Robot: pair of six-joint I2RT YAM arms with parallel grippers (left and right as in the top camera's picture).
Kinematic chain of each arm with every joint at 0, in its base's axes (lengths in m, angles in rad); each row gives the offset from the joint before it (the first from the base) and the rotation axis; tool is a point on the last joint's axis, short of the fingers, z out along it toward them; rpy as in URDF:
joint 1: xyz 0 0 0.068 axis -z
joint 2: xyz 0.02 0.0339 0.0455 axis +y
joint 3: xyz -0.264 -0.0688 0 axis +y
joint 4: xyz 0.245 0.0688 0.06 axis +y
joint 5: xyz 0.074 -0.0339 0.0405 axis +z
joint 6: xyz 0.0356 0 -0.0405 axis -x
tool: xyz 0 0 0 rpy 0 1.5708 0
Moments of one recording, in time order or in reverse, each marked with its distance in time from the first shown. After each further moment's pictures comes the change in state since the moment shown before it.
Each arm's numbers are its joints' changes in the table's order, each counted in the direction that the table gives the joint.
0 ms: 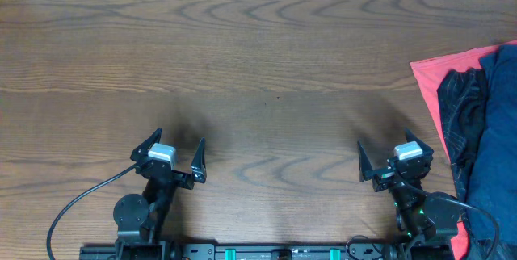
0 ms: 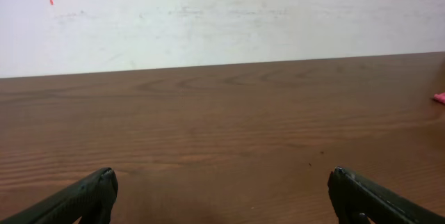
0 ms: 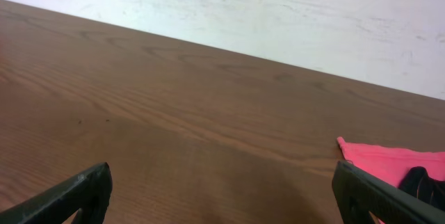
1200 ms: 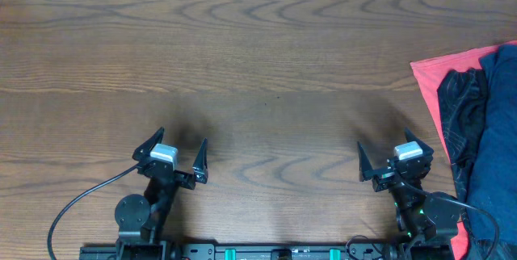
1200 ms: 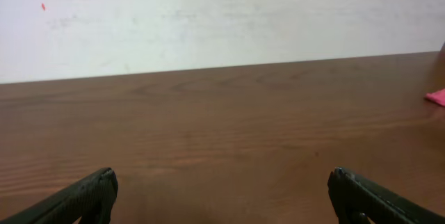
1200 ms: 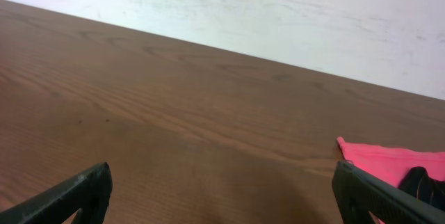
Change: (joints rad) left arm 0.021 0.000 0.010 -0.033 0.003 -0.004; right arm 0.000 0.000 0.000 0.000 0.000 0.000
